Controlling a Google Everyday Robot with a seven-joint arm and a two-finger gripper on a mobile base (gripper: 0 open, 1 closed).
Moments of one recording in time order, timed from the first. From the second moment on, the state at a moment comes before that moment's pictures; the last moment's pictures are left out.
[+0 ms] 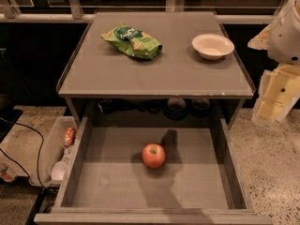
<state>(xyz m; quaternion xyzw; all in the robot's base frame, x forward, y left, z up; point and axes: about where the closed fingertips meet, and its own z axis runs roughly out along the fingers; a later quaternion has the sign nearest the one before) 0.438 -0.217 0.977 -0.60 0.78 -0.04 0.16</state>
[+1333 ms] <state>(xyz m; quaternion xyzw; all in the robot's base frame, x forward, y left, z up) 0.467 -0.177 0.867 -0.60 0.76 0.07 0.23</state>
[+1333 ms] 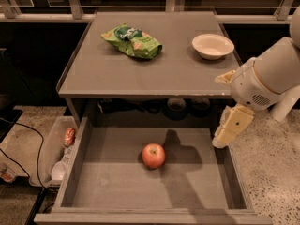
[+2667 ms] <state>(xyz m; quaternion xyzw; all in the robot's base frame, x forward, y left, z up) 0.437 -0.116 0.749 -0.60 0.74 0.22 0.20</state>
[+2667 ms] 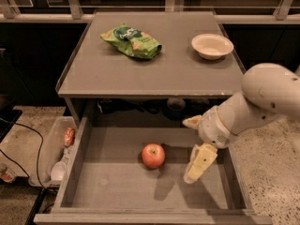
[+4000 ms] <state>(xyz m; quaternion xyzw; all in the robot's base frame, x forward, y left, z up) 0.481 -0.050 0.644 -0.56 0.72 0.23 0.34</state>
